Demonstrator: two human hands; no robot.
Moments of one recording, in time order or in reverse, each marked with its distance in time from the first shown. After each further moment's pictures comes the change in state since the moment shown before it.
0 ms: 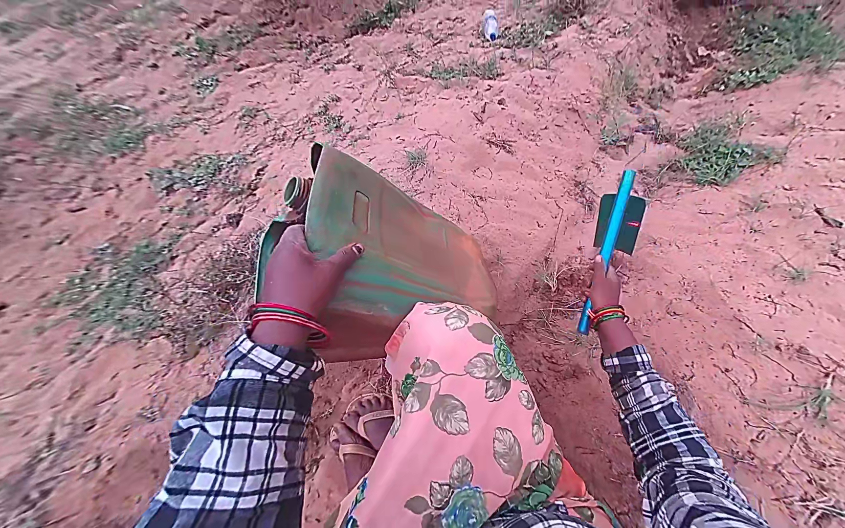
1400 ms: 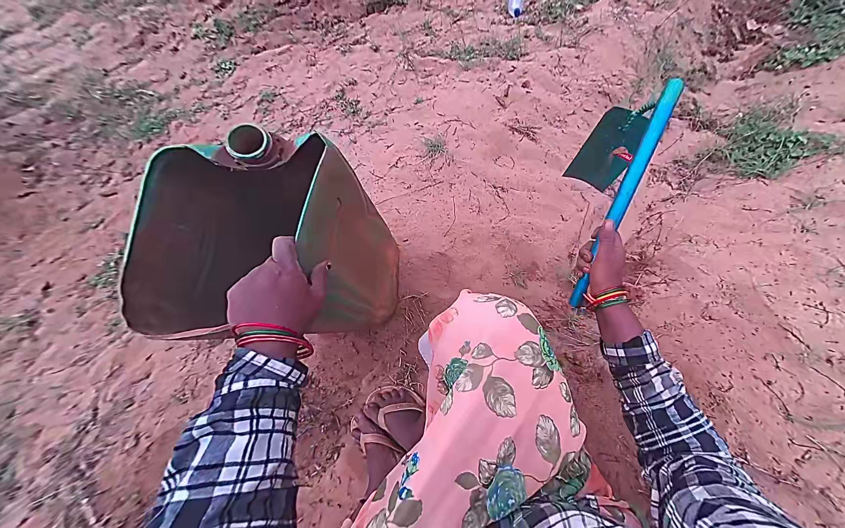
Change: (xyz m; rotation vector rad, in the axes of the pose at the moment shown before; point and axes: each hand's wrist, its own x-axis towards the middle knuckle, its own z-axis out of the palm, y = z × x) left_hand 0.020 -0.077 -0.011 0.619 0.106 0.116; right_hand -0.026 -0.063 0.069 0.451 -0.205 -0.167
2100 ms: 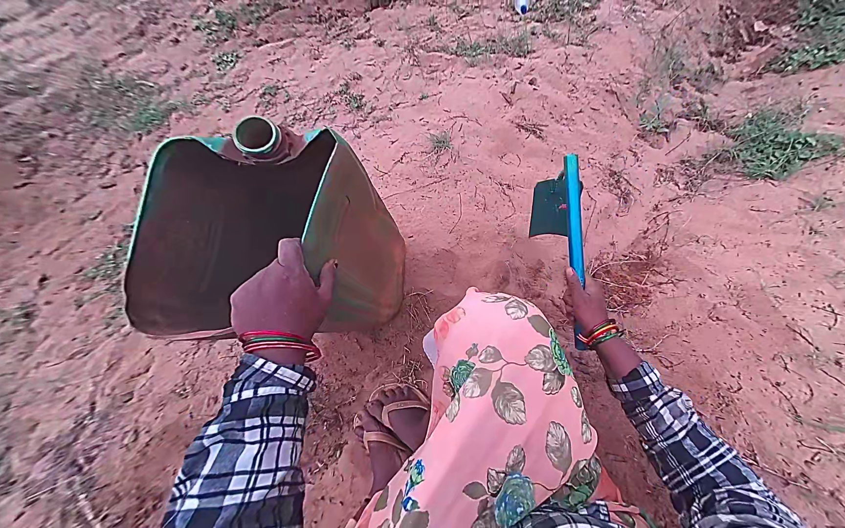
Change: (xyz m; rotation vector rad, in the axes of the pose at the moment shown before) left_hand -0.010 -0.011 0.011 0.010 0.075 0.016; right_hand -0.046 0.057 -0.011 -0.421 -0.163 0.200
